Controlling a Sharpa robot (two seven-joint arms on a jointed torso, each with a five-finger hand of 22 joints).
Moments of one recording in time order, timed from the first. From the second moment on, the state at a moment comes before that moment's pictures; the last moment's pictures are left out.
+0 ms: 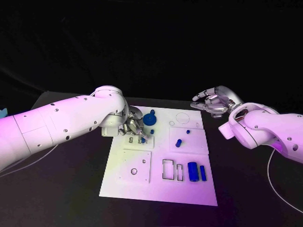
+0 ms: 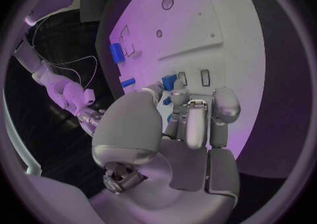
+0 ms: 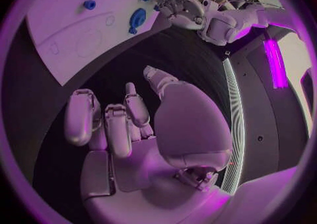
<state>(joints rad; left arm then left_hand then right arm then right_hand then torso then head) 1.37 -0.53 -0.05 1.30 -1.02 0.44 -0.57 1.26 -0.04 0.32 0.29 0.05 0.79 0.09 0.71 0.56 1.18 0.02 1.16 0.90 1.47 -0.04 1.48 1.31 0.12 1.23 0.07 1.38 1.06 1.31 -0.94 -0.13 1.57 -0.73 -0.56 -0.01 1.25 -0.16 0.38 0.12 0.21 0.85 0.17 0.21 0.51 1.29 0.08 1.30 1.25 1.46 0.01 1.52 1.31 0.07 1.38 0.12 1.28 1.31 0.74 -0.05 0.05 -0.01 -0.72</state>
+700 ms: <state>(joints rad) 1.36 -0.55 -0.05 1.30 -0.98 0.44 -0.57 1.31 -0.15 0.66 0.30 0.05 0.79 0.09 0.74 0.57 1.20 0.01 1.16 0.90 1.47 -0.04 1.48 1.31 0.11 1.23 0.07 1.39 1.09 1.31 -0.94 -0.13 1.57 -0.73 -0.55 -0.01 1.25 -0.16 0.38 0.12 0.22 0.85 0.17 0.21 0.52 1.29 0.08 1.30 1.25 1.46 0.01 1.52 1.31 0.07 1.38 0.12 1.28 1.31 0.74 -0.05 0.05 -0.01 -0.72</state>
